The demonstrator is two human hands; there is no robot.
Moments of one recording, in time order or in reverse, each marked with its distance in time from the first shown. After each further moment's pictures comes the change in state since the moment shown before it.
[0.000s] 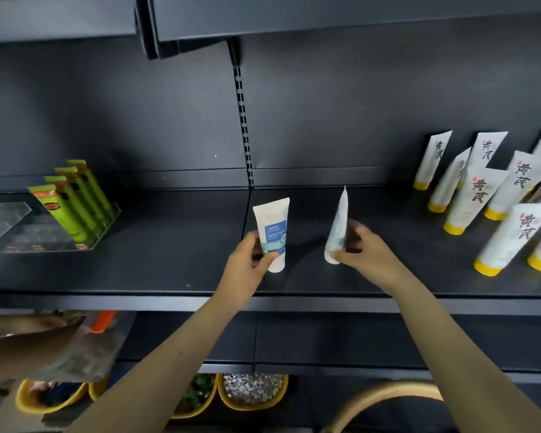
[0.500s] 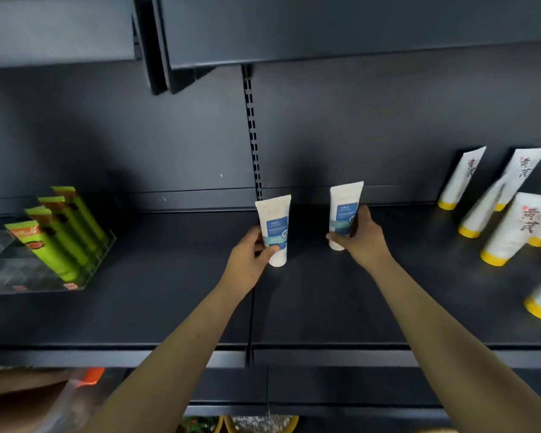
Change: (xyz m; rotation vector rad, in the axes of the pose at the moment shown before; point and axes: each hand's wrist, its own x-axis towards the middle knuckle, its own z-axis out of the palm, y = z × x) left_hand 0.101 -0.028 -0.030 0.058 -0.050 0.029; right_hand 0.120 -0.021 0.027 -0.105 0.292 -0.024
